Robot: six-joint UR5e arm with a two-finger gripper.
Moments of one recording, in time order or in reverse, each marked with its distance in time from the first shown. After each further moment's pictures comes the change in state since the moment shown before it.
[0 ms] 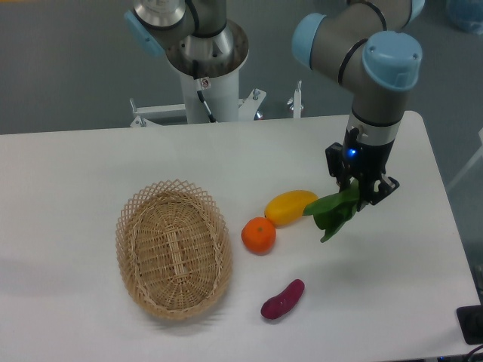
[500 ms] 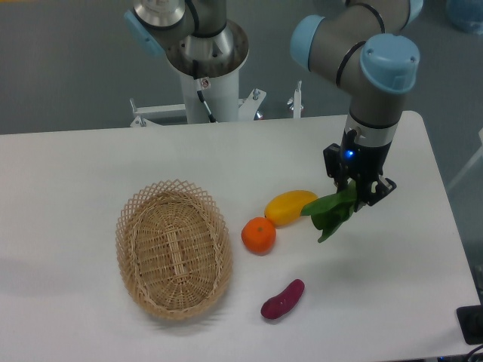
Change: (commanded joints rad) arm 0.009 0.000 -0.037 0.002 0.005 0.053
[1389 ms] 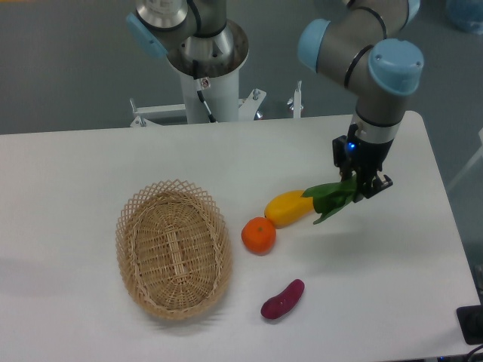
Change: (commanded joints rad) arm 0.132 -0.006 -0.106 0.089 -0.003 0.405
